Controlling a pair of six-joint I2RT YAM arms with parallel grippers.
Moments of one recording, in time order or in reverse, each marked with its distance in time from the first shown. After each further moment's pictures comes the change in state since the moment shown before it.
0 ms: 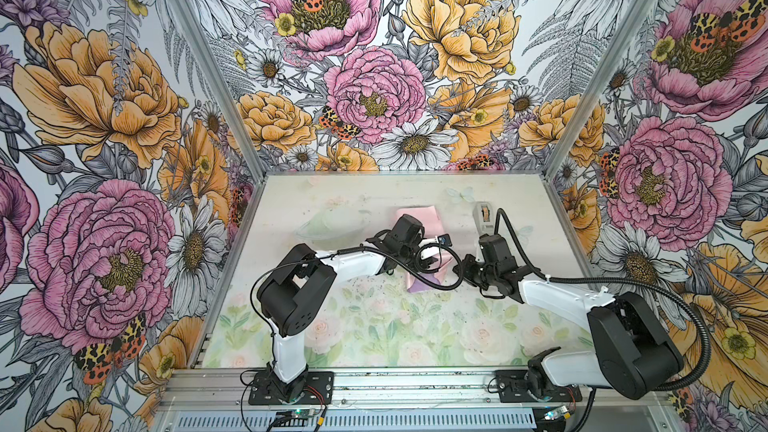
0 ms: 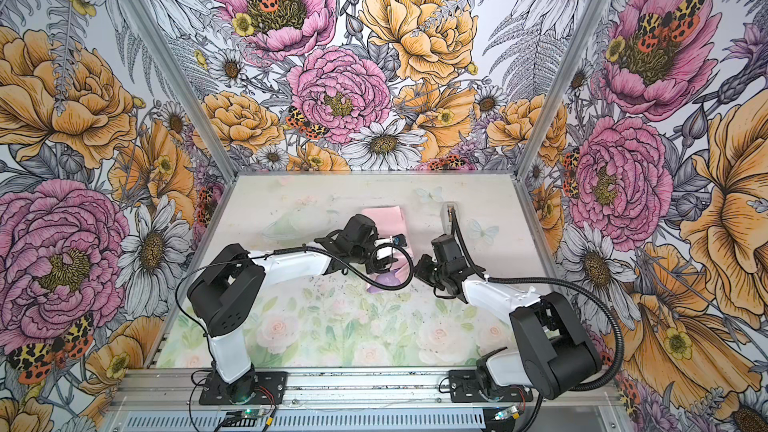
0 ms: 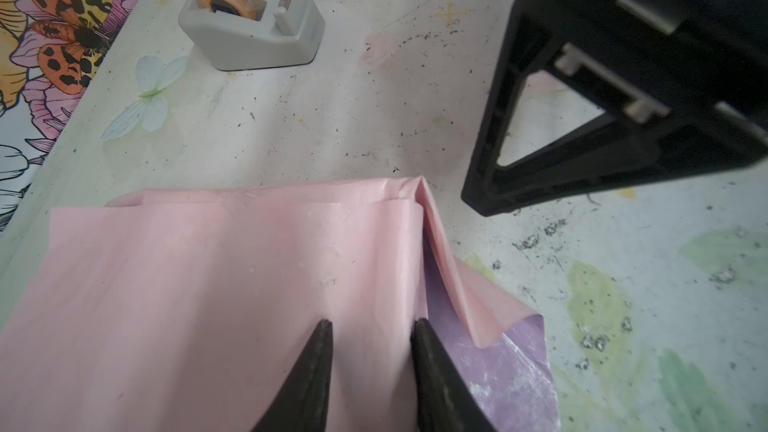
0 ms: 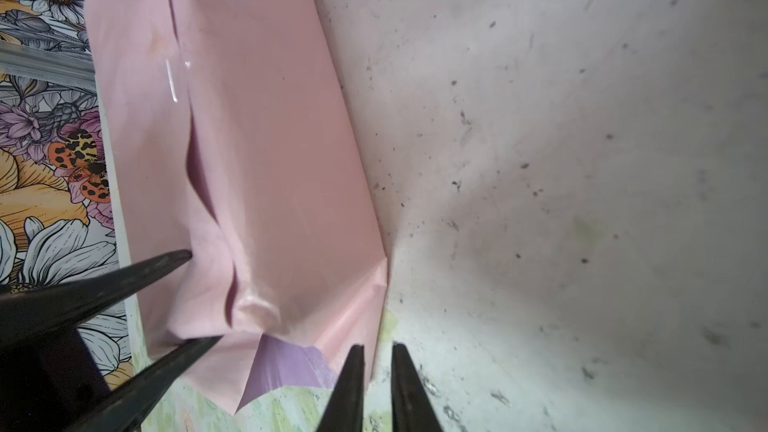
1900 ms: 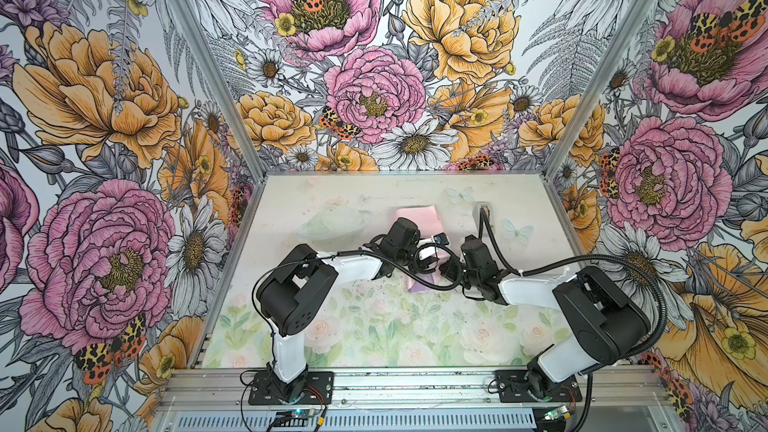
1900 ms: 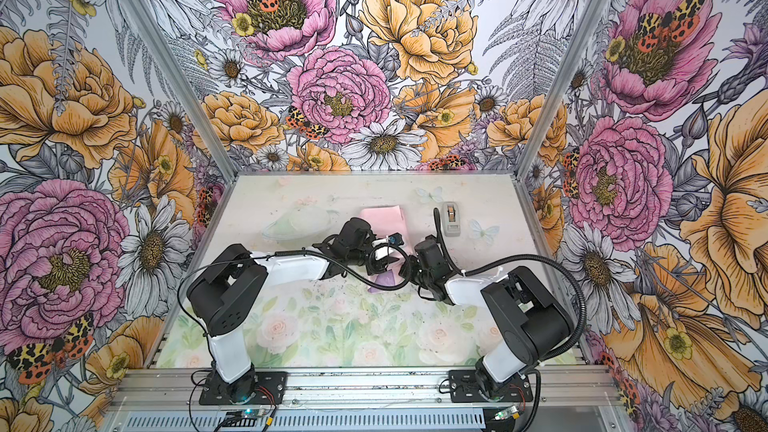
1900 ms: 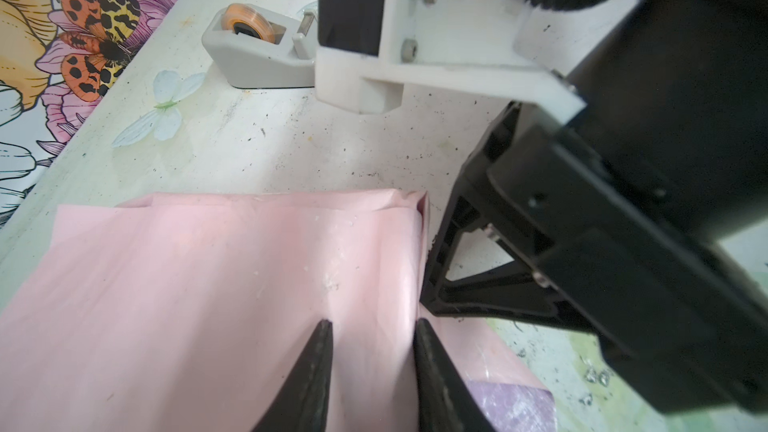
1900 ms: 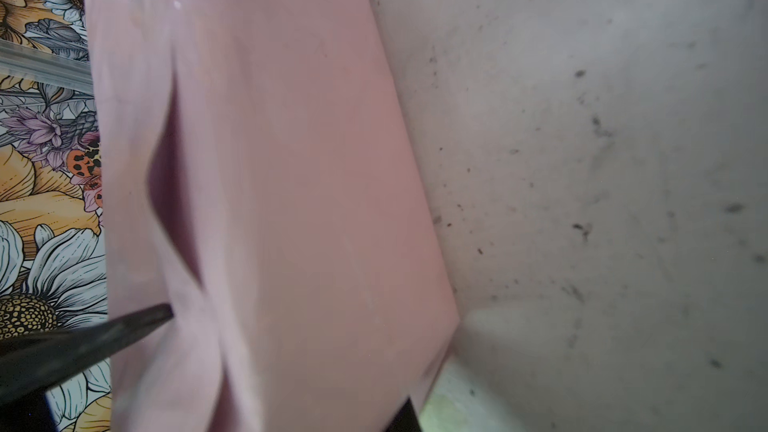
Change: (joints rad) left arm 0.011 0.000 -0.085 0.178 0.045 -0.080; right arm 0.095 0.181 -0.017 0.291 0.089 0.081
